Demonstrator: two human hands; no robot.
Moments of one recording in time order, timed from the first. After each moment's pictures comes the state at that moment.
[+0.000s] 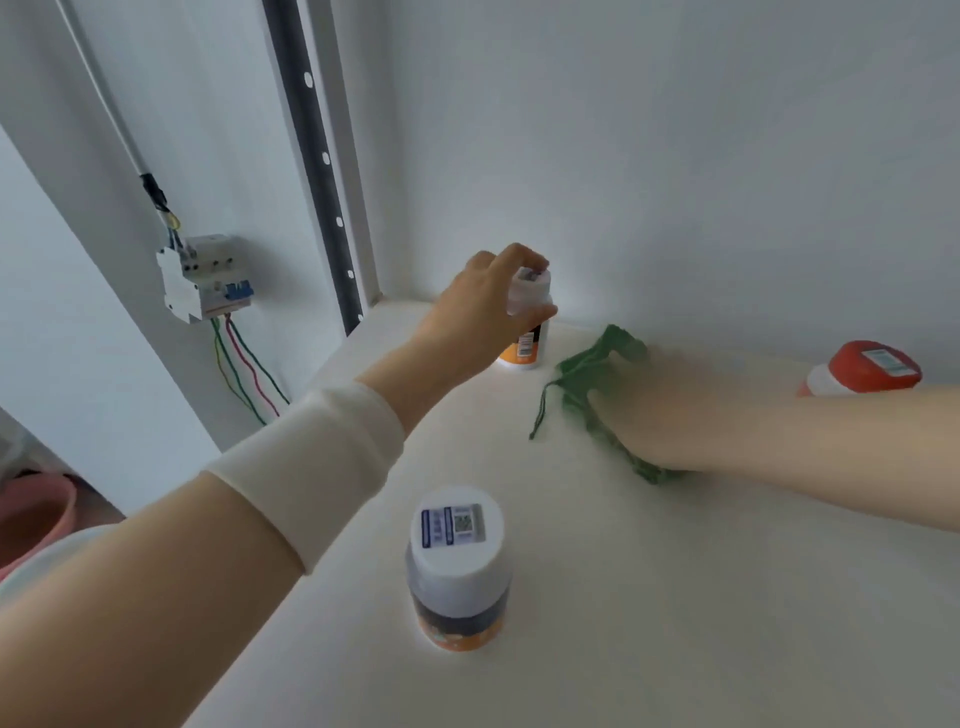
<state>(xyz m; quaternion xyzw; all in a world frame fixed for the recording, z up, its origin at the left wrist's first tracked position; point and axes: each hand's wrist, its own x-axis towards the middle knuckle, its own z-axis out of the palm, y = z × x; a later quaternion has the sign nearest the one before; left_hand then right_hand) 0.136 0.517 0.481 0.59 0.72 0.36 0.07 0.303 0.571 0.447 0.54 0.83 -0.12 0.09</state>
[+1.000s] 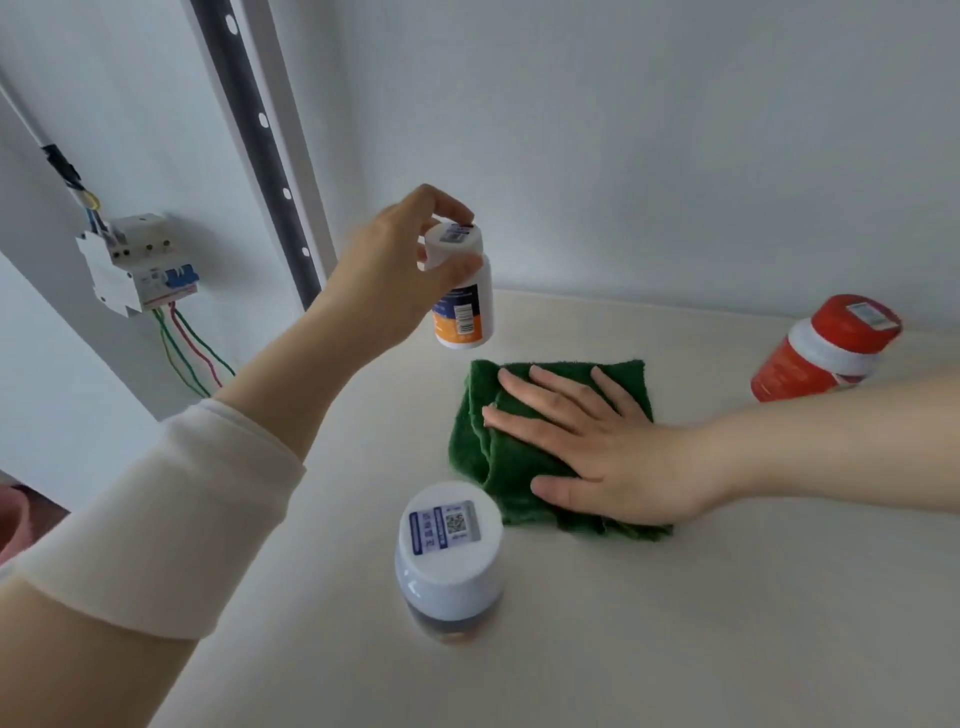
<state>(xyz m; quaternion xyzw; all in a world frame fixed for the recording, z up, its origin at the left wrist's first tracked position) 0.112 0.487 0.500 0.58 0.71 0.41 0.06 0.315 0.532 0.448 0.17 0.96 -0.12 0.17</state>
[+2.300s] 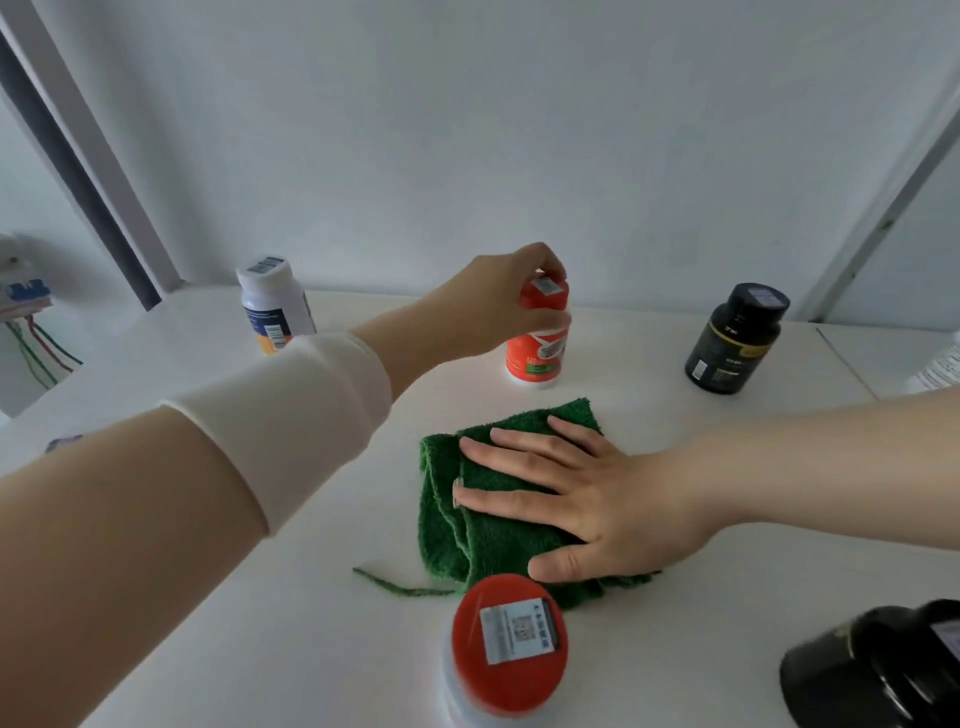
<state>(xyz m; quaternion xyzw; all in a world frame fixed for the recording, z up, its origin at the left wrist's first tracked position) 0.329 0.565 0.505 0.71 0.63 0.27 0.17 0.495 0.541 0.465 0.09 0.96 -0.09 0.27</state>
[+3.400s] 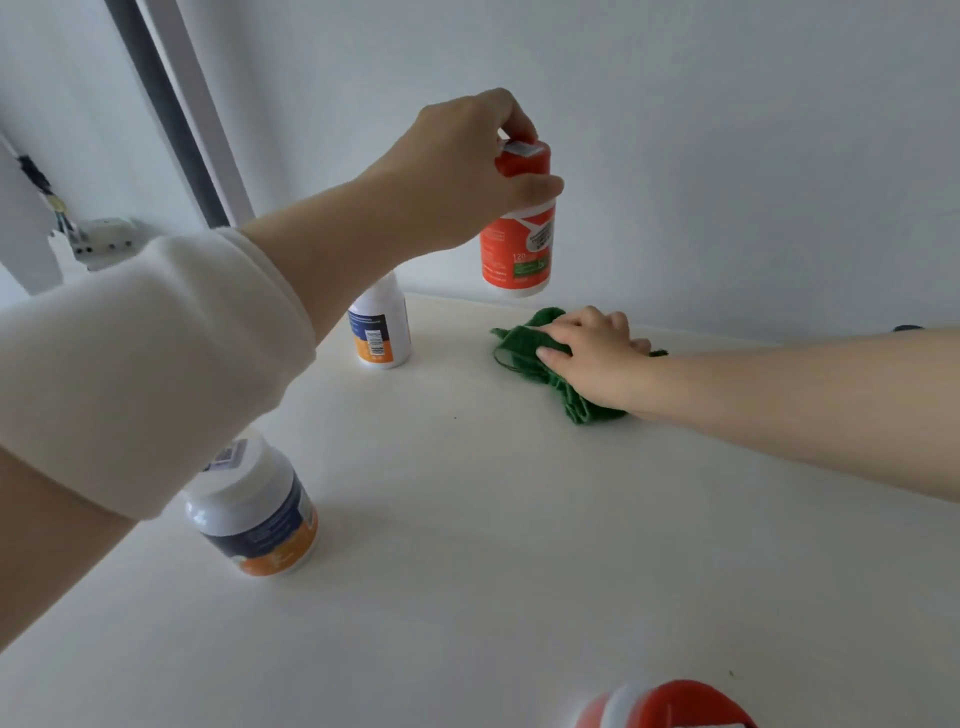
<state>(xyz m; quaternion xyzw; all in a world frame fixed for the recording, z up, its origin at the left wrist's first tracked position) 0.246 0.527 0.582 0.62 0.71 0.33 0.02 0.372 0.621 0.453 0.43 0.89 -0.14 -0.03</state>
